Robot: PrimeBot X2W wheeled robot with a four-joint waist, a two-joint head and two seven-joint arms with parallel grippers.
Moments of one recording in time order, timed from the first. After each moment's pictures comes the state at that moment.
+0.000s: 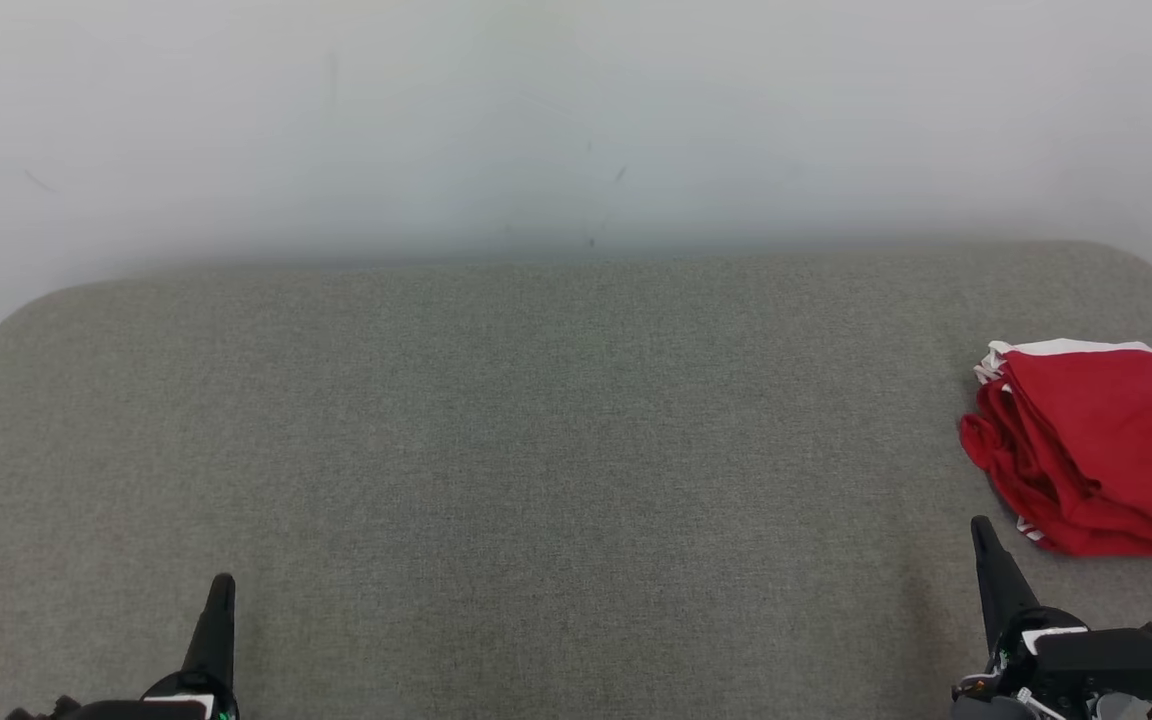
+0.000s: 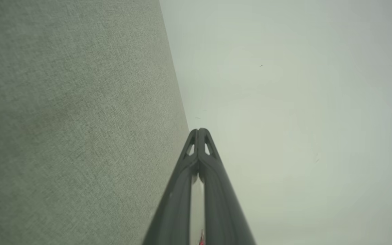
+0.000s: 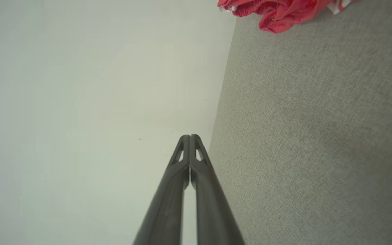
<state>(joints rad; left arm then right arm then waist) -0.07 0.05 0.12 0.25 -1.49 -0.13 0.08 -0.09 -0.06 -0.09 0.26 1.49 0.13 0.08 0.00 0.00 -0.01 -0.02</state>
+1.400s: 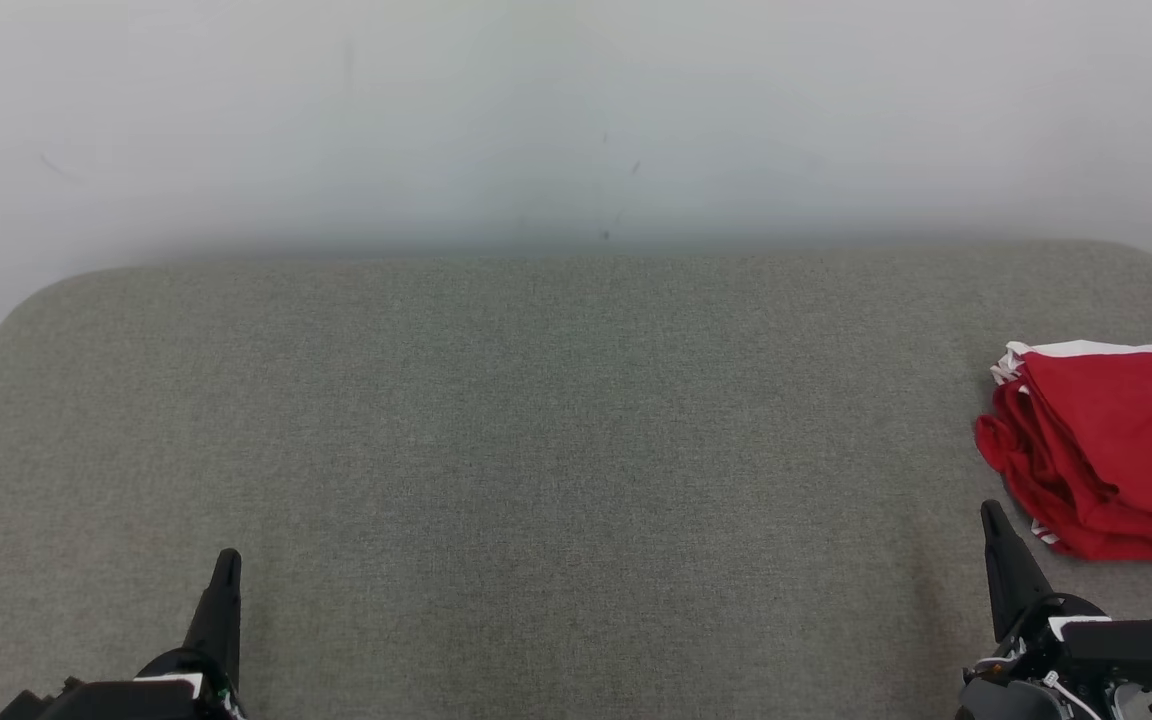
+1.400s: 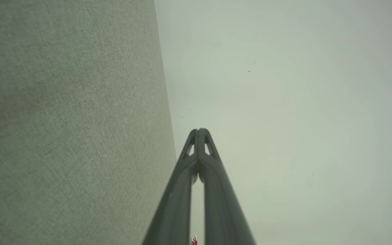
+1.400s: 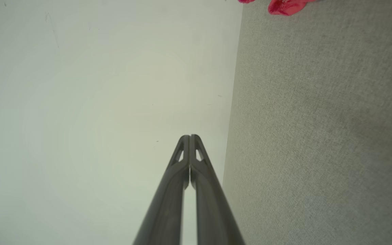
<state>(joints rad) -0.10 0.05 0.11 0.25 -1.61 -0.13 0.12 -0.11 -0.05 -0.11 0.24 1.62 0.13 0.11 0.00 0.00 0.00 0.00</state>
